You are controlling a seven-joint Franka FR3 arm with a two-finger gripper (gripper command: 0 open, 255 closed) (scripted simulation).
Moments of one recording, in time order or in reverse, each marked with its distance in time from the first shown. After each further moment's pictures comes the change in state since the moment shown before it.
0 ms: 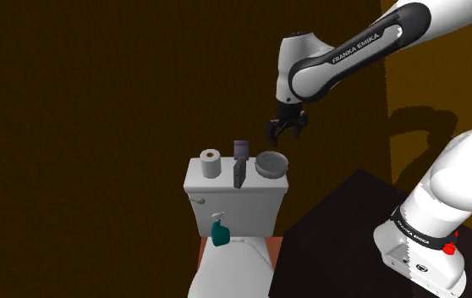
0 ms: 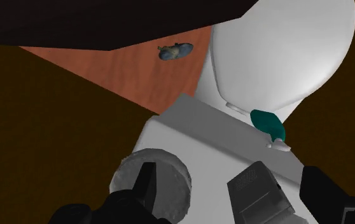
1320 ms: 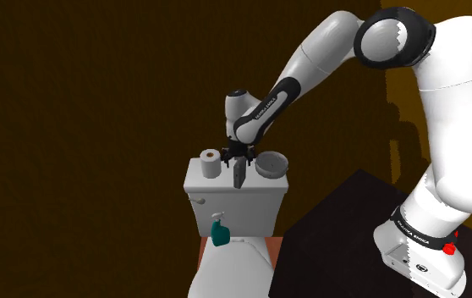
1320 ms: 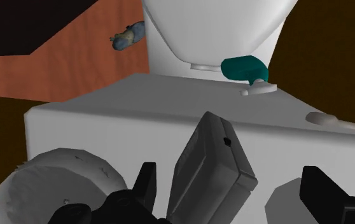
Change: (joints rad) arm 0.112 0.825 -0.049 0.556 -0.214 0.278 0.565
